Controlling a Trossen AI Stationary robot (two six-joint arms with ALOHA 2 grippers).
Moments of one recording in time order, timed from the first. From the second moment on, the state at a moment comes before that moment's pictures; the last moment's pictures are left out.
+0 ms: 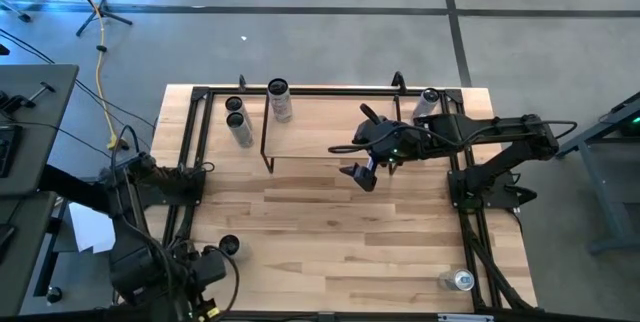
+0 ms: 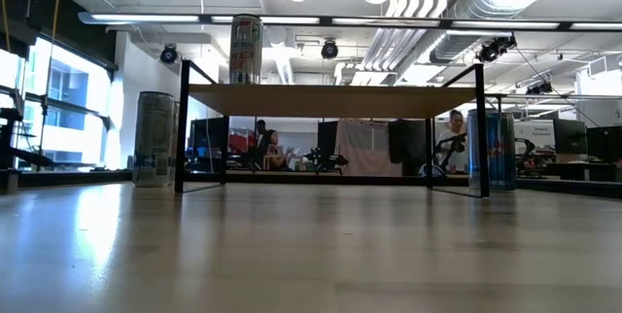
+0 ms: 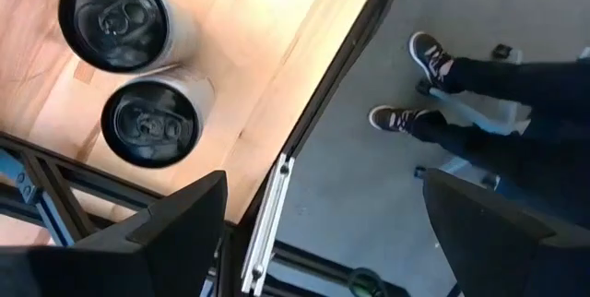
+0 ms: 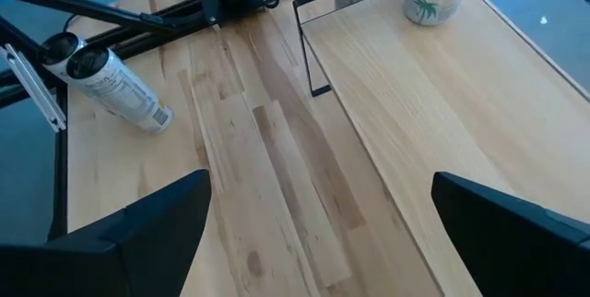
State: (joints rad) left arm -1.03 1.80 2.03 -1.57 -0.09 -1.55; right arm 0.13 1.45 1.57 -0.86 0.24 0.43
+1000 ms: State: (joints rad) left arm -1.05 1.49 1.50 -1.42 -0.13 -1.50; right arm 0.13 1.45 1.57 -0.86 0.34 0.45
